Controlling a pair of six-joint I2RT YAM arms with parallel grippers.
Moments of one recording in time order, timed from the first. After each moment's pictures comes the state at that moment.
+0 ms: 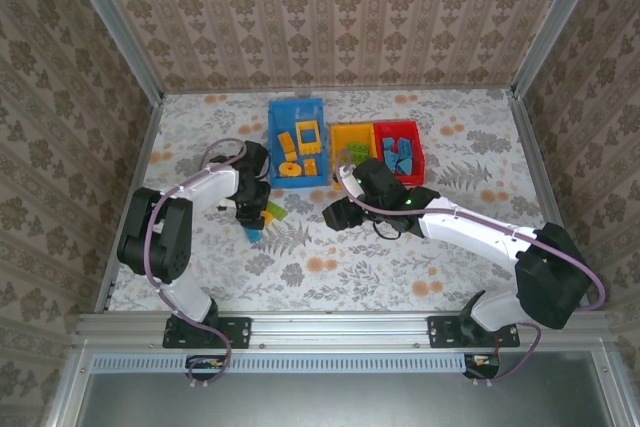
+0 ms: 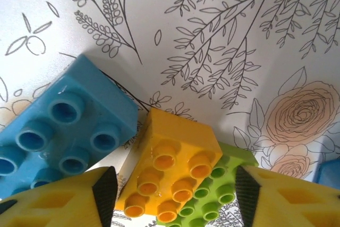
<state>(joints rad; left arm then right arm) -0.38 1.69 1.03 -0.74 0.06 -1.77 0.74 1.42 0.94 -0.29 -0.17 0.26</state>
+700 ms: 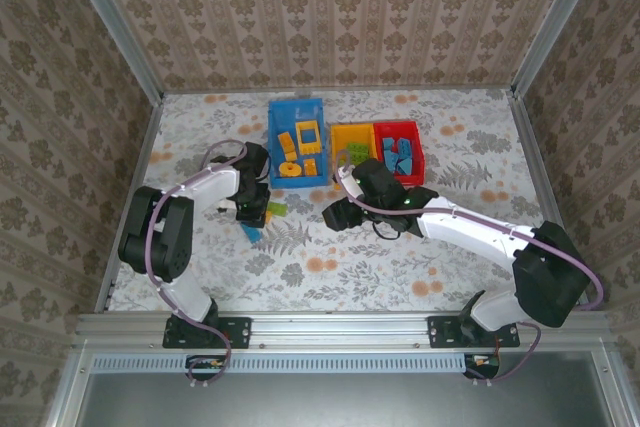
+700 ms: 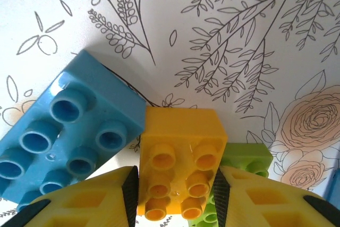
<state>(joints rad) -0.39 1.70 1.03 -0.76 0.07 -1.77 0.74 1.43 0.94 -0.29 -0.17 0.26</state>
